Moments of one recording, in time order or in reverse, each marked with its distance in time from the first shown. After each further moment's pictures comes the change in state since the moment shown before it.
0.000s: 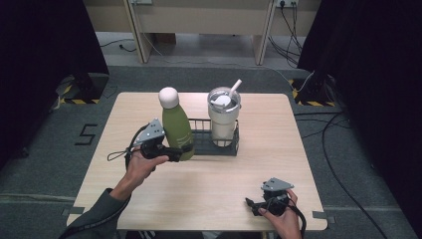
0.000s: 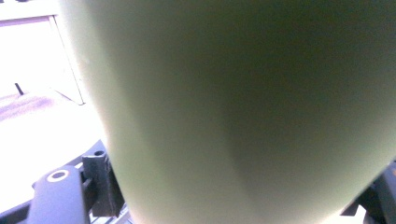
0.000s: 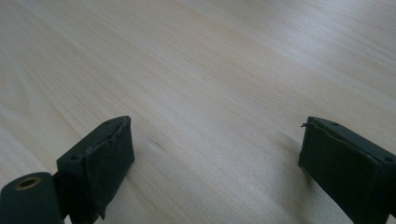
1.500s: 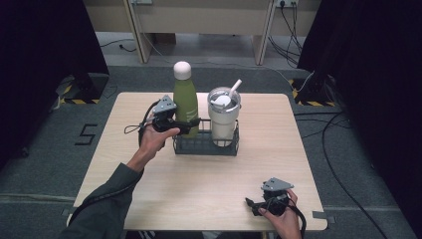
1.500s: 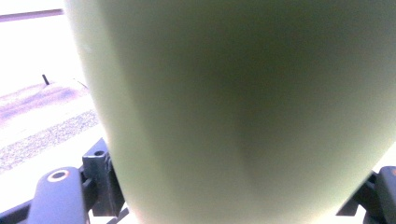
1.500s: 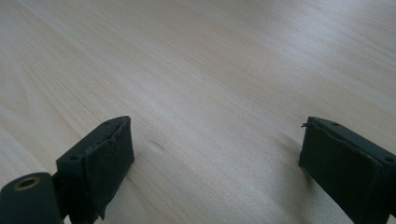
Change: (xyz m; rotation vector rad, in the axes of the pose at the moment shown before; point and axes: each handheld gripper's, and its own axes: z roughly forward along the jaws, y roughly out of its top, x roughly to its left) left arm 0.054 0.022 0.055 0.020 0.087 -0.025; right arm 0.000 0.000 0.000 0.001 0.001 -0.001
